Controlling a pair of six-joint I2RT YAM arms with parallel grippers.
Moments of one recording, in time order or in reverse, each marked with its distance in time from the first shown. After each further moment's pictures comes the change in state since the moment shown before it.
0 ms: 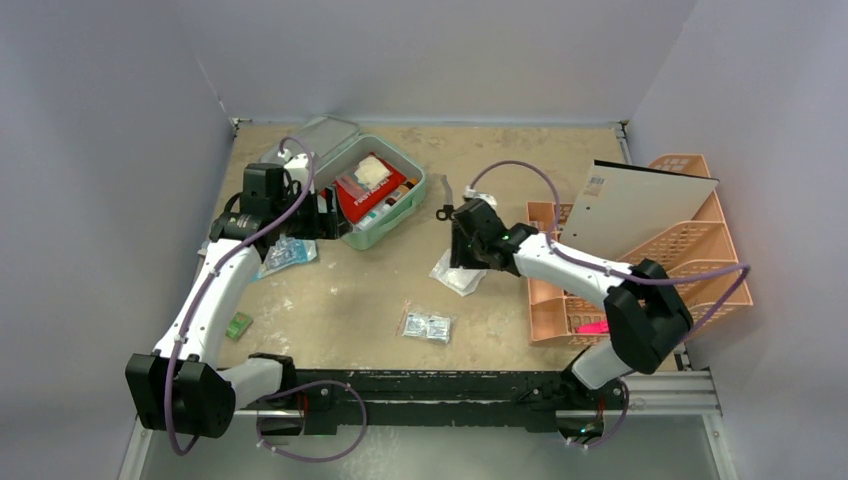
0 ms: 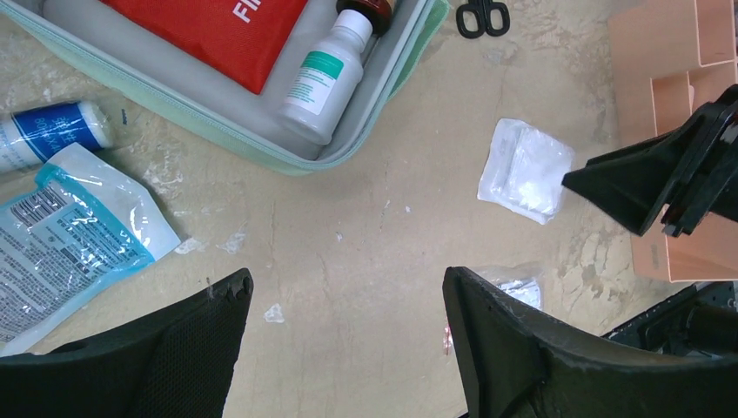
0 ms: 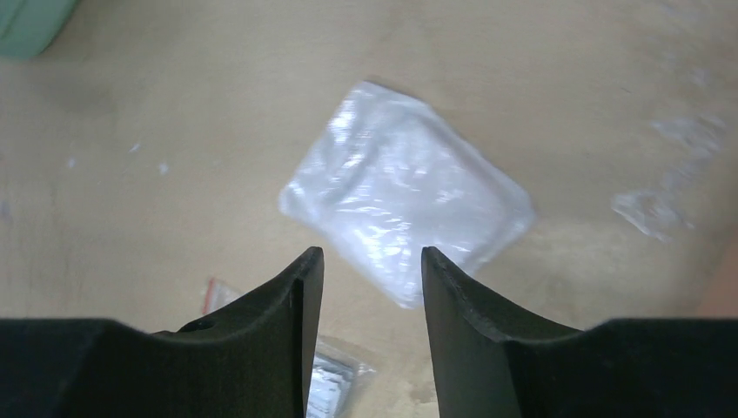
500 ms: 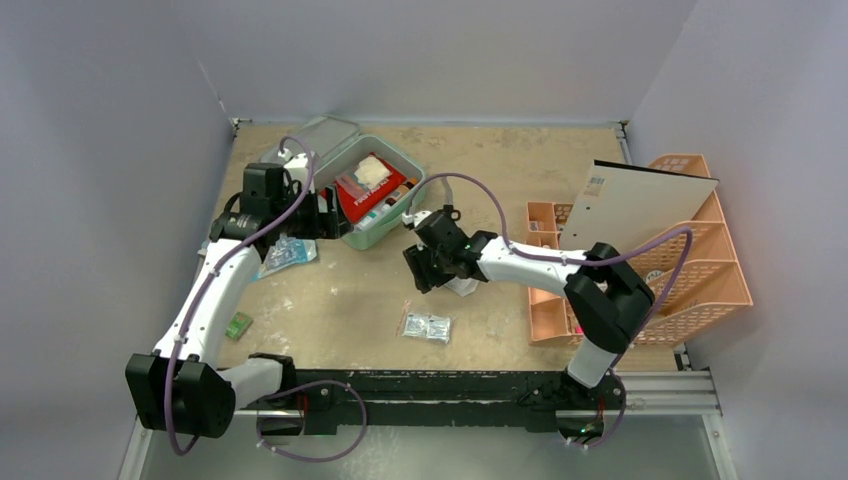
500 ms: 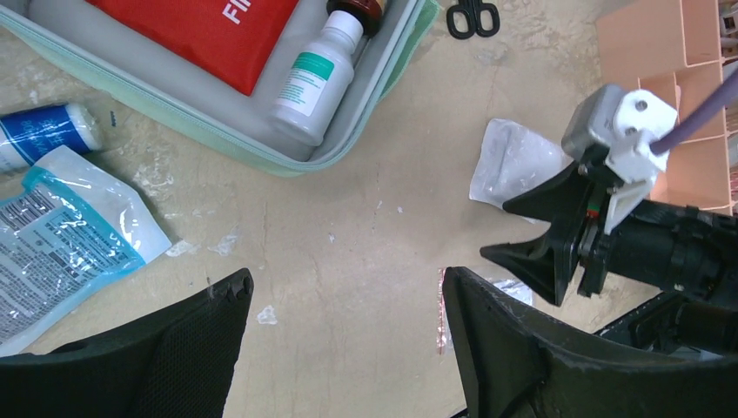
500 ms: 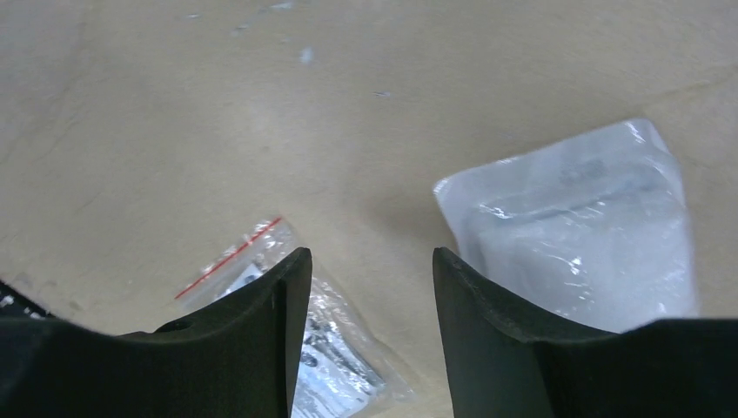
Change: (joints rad) left arm 0.000 0.004 0.001 0.003 0.017 -0.013; right arm 0.100 0.158 0.054 0.060 -0.127 -0.290
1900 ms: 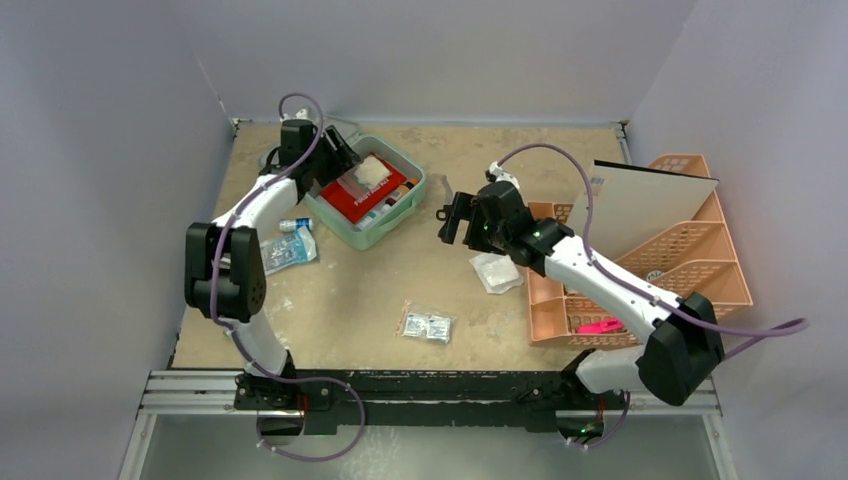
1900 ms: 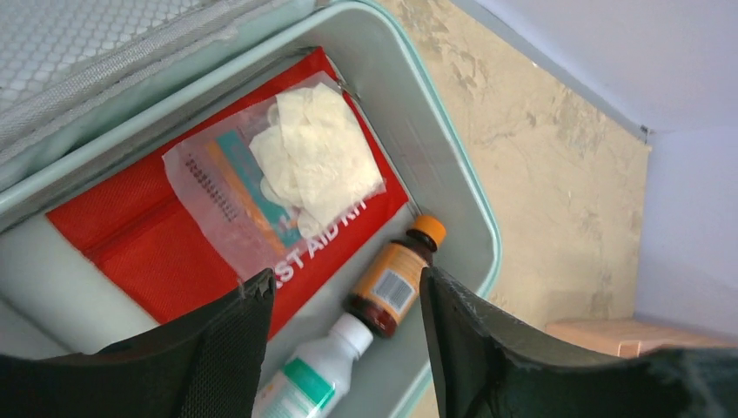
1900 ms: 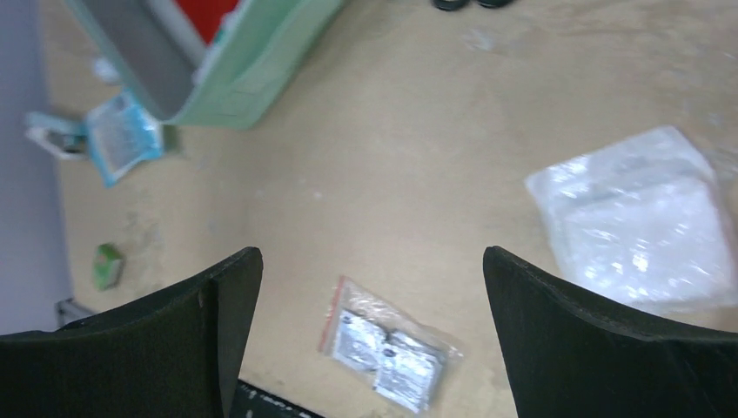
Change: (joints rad) left arm 0.006 0.642 0.255 0.575 -0.193 -0.503; right arm -0.180 -0.401 -0.058 -0.022 0.047 0.449
